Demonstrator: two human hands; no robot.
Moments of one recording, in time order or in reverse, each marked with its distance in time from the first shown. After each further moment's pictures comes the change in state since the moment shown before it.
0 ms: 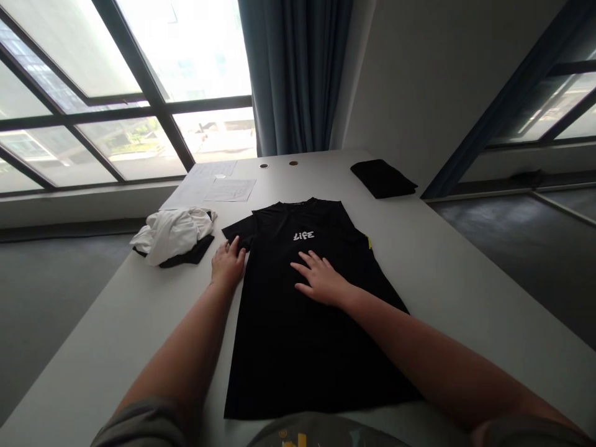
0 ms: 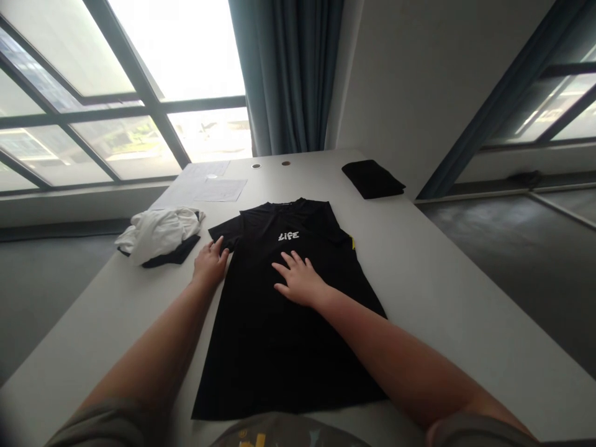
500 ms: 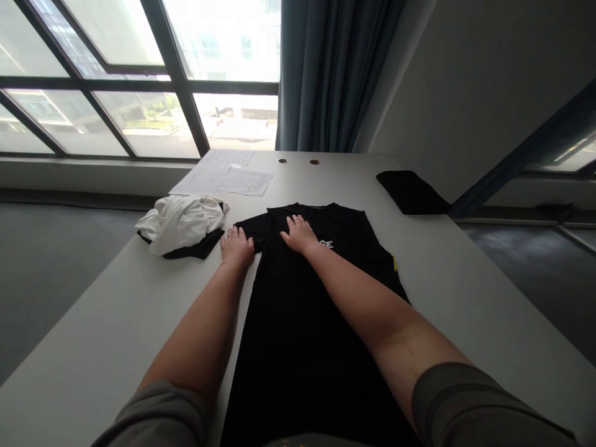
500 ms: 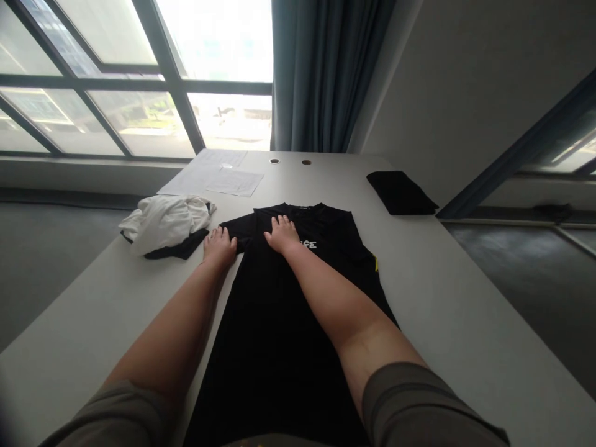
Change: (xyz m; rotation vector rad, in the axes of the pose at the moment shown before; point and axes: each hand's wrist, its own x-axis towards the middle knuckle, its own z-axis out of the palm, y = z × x) left_hand 0.057 -0.006 0.031 0.048 -0.059 -0.124; right_hand 0.211 0.001 -0.001 -0.039 0.173 0.126
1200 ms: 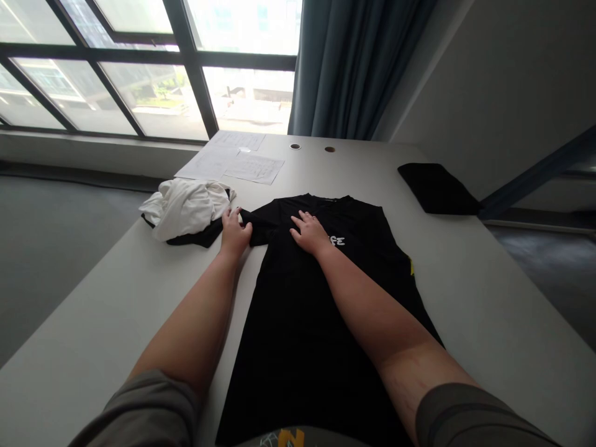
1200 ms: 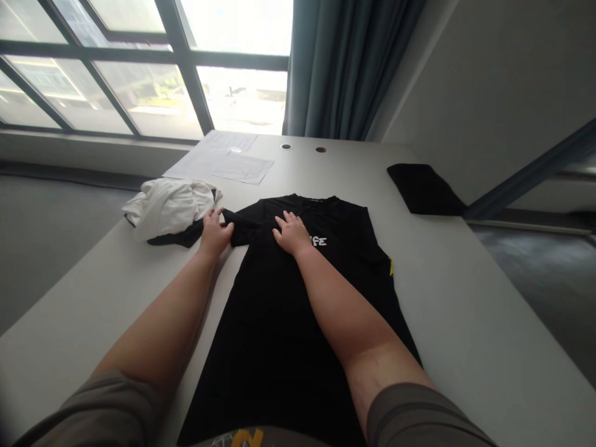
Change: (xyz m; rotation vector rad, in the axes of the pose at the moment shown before) left_hand 0.009 -0.021 -0.010 -0.663 0.242 -0.041; right_hand -0.003 0.018 0.016 0.046 0.062 -0.136
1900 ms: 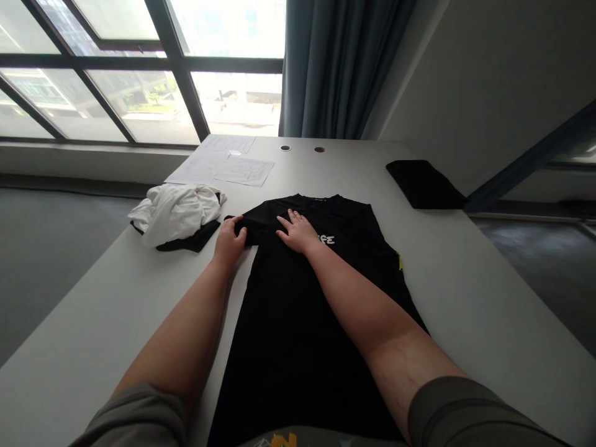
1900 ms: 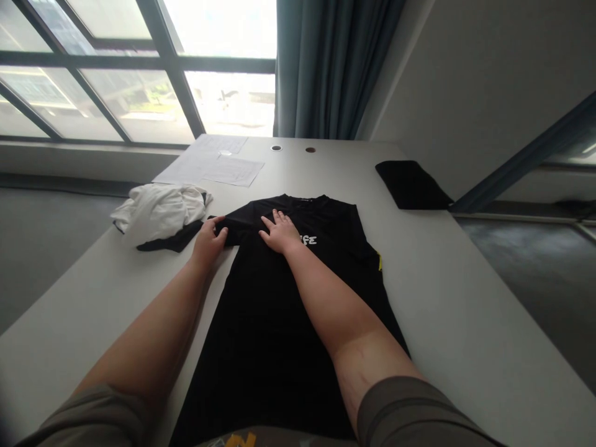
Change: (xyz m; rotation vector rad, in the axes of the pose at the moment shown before) left_hand -0.017 0.016 -0.008 0.140 -0.096 0.155; right_hand 0.005 -0.003 -0.002 -0.047 -0.101 -0.026
